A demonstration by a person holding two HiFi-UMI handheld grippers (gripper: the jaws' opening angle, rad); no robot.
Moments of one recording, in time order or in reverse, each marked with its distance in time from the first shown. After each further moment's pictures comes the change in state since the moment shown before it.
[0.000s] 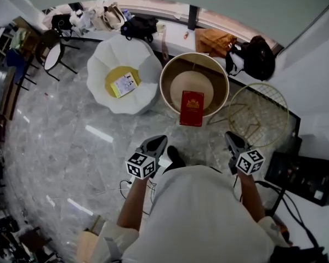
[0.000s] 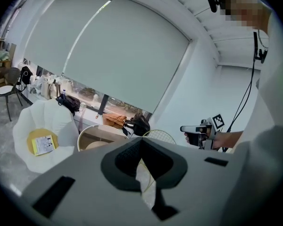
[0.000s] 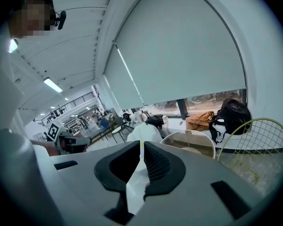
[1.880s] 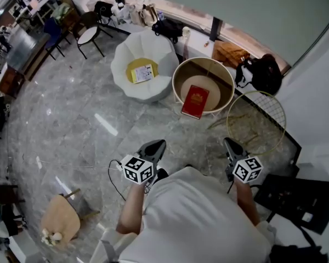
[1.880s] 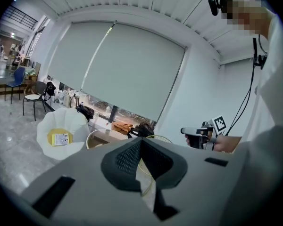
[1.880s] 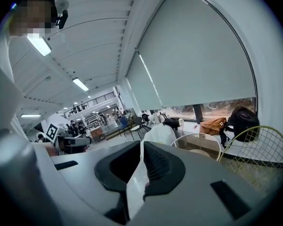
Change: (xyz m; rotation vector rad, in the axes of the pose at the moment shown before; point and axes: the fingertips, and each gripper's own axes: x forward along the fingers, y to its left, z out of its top) left arm -0.103 -0.199 -0.093 -0.007 -0.187 0.219; right arm -0.173 0.041 -0.043 -0.125 -0.028 0.220
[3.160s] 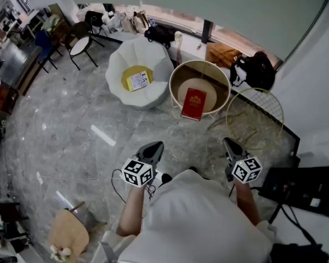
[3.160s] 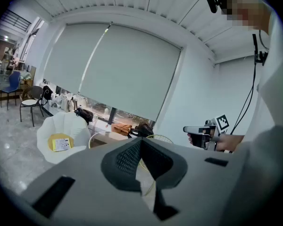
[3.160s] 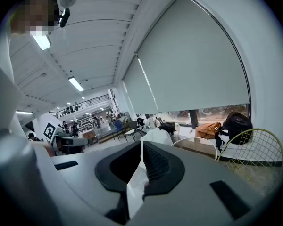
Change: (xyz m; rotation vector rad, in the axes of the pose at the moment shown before) left arm -0.026 0.032 0.013 0.050 0.004 -0.031; right arm 0.009 0.037 0.001 -0.020 -0.057 -0.084
